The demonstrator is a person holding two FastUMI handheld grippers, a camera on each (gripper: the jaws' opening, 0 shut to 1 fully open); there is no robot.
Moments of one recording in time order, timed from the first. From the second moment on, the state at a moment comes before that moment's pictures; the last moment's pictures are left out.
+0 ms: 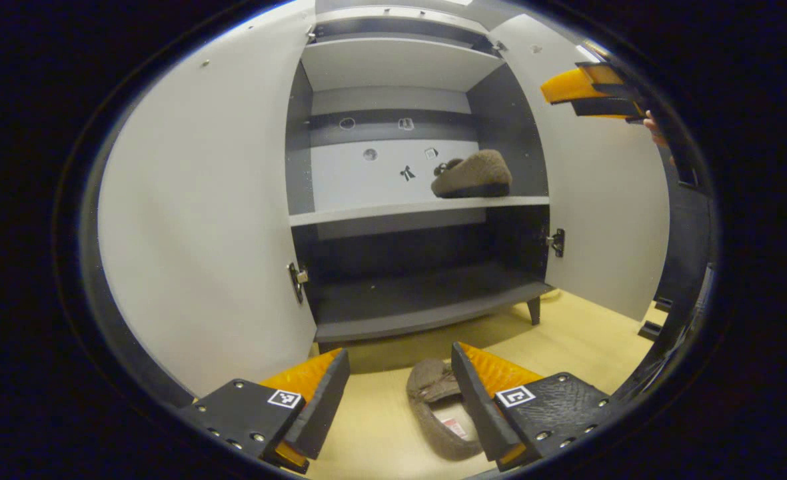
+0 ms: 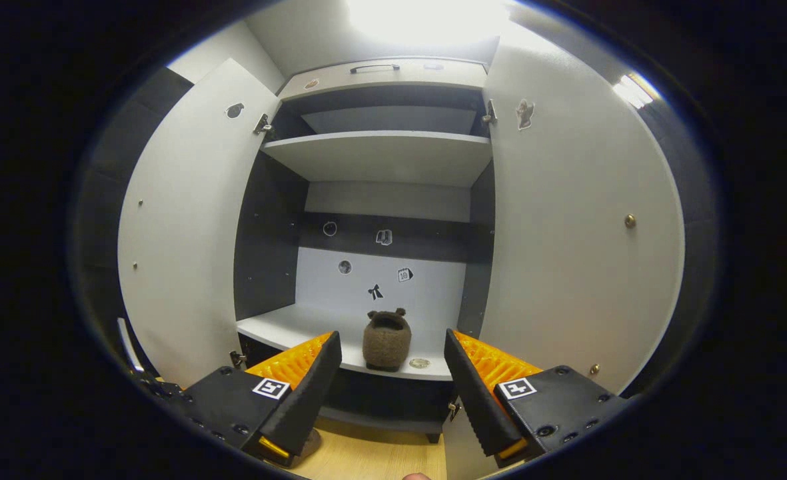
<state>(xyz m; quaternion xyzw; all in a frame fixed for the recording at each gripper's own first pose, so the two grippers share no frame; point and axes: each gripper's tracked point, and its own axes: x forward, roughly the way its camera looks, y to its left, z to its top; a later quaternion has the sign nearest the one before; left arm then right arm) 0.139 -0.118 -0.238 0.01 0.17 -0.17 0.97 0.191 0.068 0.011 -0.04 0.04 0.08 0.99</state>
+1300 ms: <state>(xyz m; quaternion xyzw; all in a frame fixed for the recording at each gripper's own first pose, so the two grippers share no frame) 0.158 -0.141 -0.379 0.03 0.33 -0.20 0.92 0.108 0.034 -0.059 -0.03 0.12 0.01 0.99</state>
